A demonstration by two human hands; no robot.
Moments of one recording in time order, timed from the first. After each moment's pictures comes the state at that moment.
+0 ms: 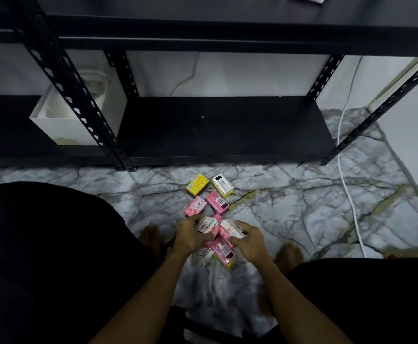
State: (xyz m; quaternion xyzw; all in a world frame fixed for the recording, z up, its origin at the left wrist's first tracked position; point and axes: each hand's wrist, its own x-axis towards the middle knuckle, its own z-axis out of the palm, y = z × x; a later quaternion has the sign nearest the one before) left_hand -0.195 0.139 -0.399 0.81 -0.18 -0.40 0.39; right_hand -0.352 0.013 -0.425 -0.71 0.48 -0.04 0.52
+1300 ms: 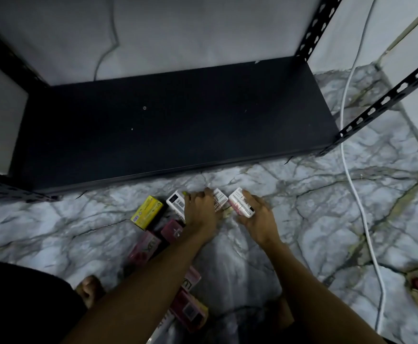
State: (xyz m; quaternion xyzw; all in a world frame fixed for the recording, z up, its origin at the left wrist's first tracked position) left_hand -0.176 -0.125 -0.511 0.89 -0.42 -0.16 0.07; right_hand -0.333 -0.208 -0.529 -0.81 0.44 -0.12 0.36
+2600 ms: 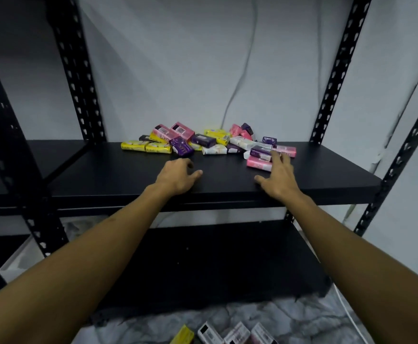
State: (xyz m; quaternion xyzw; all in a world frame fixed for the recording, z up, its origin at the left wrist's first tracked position) left_hand 0.036 -0.106 -0.028 0.86 -0.44 -0.01 0.26; right_hand -0.180 -0.269 -0.031 -0.84 0.41 -0.29 0.20
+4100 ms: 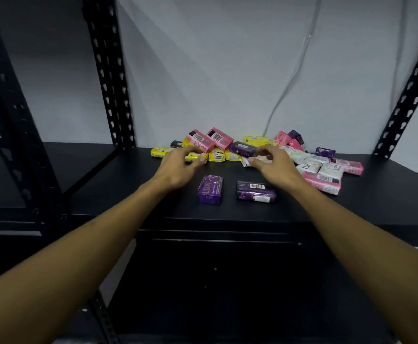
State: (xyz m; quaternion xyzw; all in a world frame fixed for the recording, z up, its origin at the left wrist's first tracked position) left_hand 0.151 -0.093 -0.021 0.80 -0.46 0.06 0.38; right_hand -0.026 -0.290 -0.016 -0.86 0.25 -0.32 0.31
